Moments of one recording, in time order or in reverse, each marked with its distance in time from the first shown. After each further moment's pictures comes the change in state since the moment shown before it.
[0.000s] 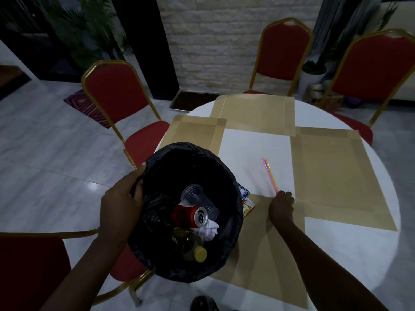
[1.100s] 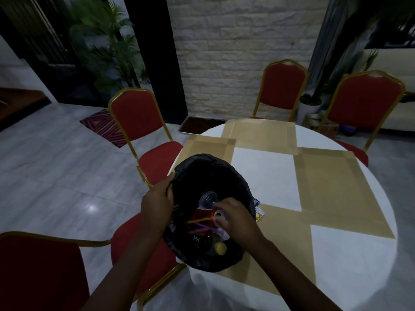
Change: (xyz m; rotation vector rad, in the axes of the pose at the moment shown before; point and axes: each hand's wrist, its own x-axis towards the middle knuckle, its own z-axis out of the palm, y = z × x) left_hand -0.024 -0.017 -0.012 -0.138 0.072 -0.046; right_hand -0.193 -0.136 -0.135 0.476 -0.134 -0.861
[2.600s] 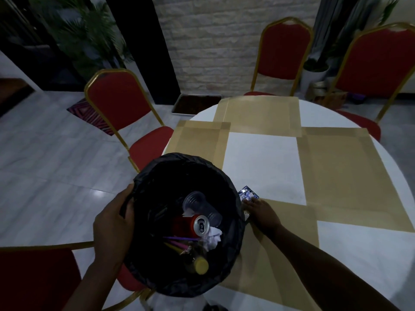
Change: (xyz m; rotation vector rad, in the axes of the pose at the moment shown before) left_hand 0.017 -0.016 -0.002 0.125 -0.046 -0.104; right_hand 0.031 0.255 0.056 -0.449 -0.369 0.021
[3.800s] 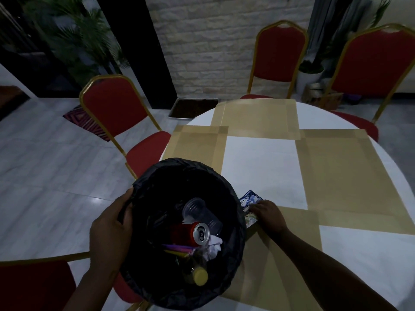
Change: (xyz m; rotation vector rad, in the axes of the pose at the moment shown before) left_hand 0.013 0.004 0.003 -0.013 -0.040 0.001; right_hand -0.002 0.000 -0.031 0.006 0.245 0.026
